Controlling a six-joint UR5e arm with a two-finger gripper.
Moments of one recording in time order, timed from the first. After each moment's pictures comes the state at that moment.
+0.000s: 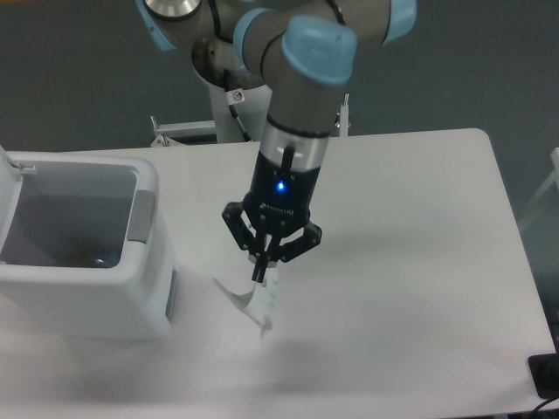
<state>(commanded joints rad) 2.42 -1.74 -1.49 -0.93 0.96 0.54</state>
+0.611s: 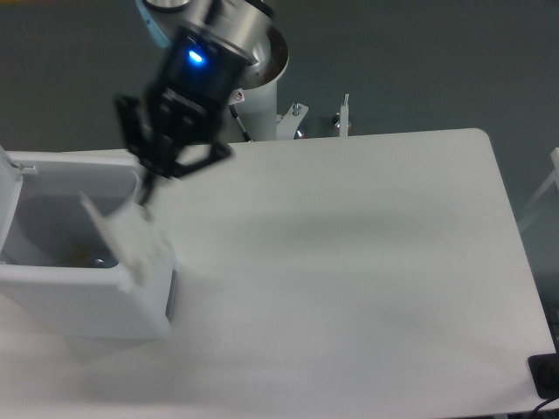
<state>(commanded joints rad) 2.28 -1.57 -1.56 -0.94 0.81 0.53</state>
